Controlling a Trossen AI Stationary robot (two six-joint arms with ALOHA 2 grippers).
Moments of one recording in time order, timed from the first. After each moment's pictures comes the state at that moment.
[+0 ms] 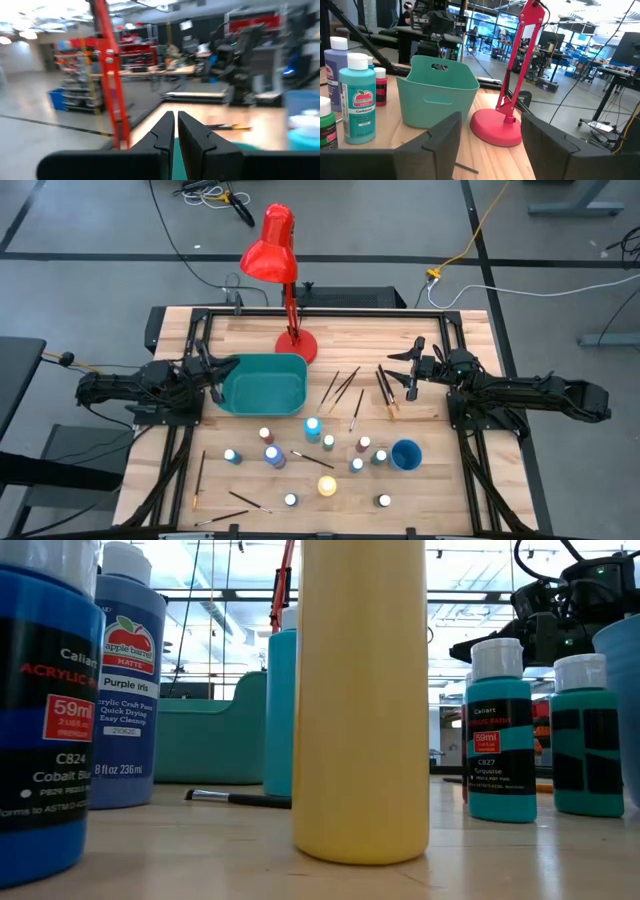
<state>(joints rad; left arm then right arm) -0.07 0.01 0.16 -0.02 -0.47 0.12 -0.43 0.78 0.04 0.76 -0.25 -0.22</state>
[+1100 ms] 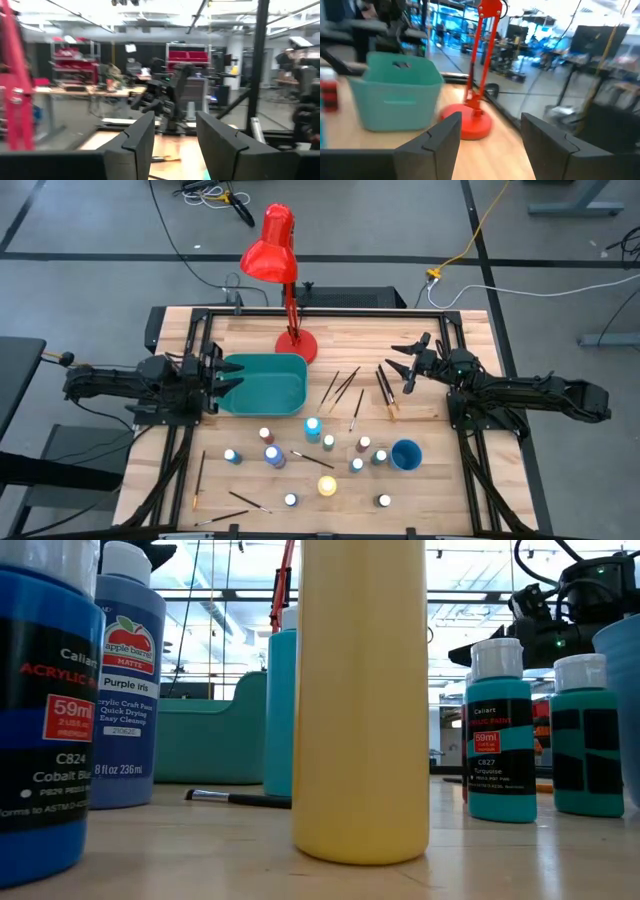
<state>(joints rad) -0.07 0.25 0.24 0.24 -0.16 -0.02 -0.42 0.78 0.04 0.77 -0.10 -0.09</state>
